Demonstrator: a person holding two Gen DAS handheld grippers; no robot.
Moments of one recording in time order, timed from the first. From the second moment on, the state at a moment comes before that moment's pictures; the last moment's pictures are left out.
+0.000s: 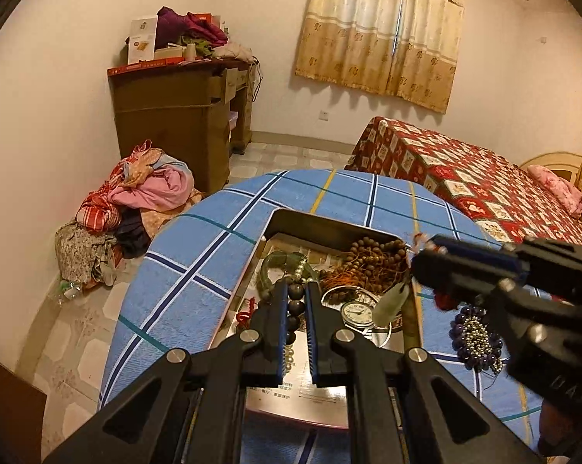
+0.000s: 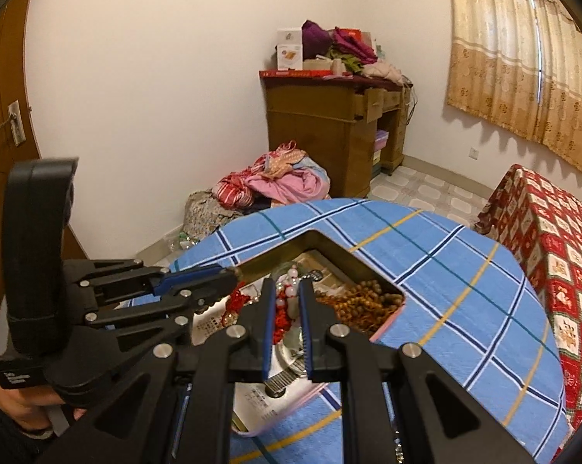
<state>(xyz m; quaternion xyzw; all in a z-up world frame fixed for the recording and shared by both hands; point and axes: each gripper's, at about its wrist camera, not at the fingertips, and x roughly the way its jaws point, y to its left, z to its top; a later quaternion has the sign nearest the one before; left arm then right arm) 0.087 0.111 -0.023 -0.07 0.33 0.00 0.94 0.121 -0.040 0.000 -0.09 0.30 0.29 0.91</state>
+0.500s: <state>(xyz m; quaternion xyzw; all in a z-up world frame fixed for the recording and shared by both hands) 0.093 0.113 -0.033 -0.07 0.35 0.01 0.94 0.124 -0.037 -0.034 -0.11 0.34 0.29 0.89</state>
